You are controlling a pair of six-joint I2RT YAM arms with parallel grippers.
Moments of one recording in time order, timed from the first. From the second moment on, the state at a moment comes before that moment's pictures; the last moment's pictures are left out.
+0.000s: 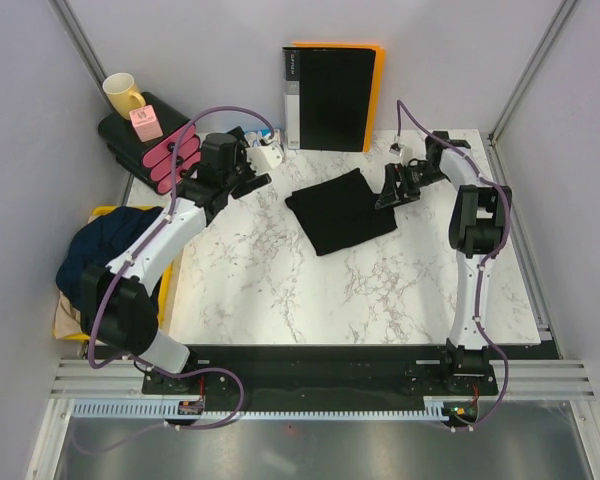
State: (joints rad) left arm -0.36 1.52 1.30 -0.23 -0.16 0.92; right arm -0.04 2.44 2.07 -1.04 -0.82 -0.39
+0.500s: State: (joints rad) left arm -0.37 1.55 1.31 -0.23 -0.16 0.94; right arm -0.02 2.49 2.08 -1.08 -0.89 -0.40
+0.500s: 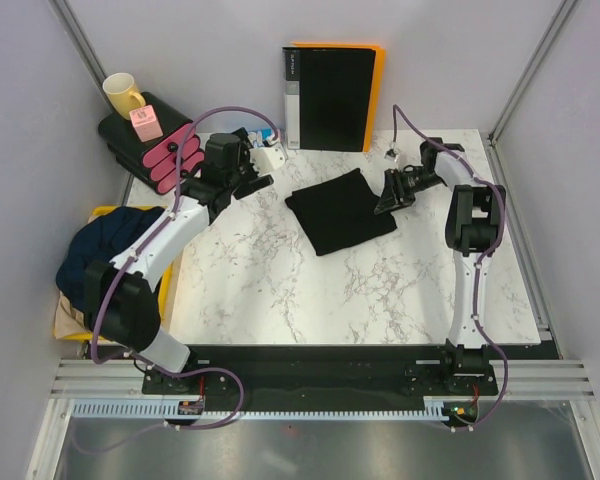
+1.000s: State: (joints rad) left arm -0.37 1.56 1.30 -0.22 -0.15 0.95; right arm 0.04 2.48 2.07 -1.05 -0.72 -0.32
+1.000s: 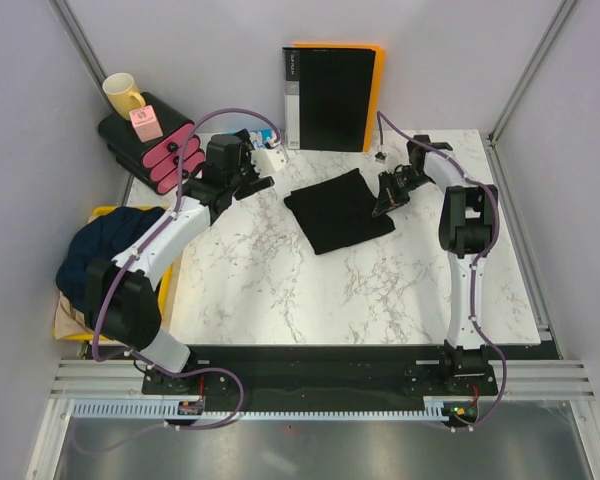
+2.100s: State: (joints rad) left arm -0.40 1.55 1.27 -0.20 -0.13 1.02; right arm -0.20 2.39 2.03 -0.64 0.24 -0.34
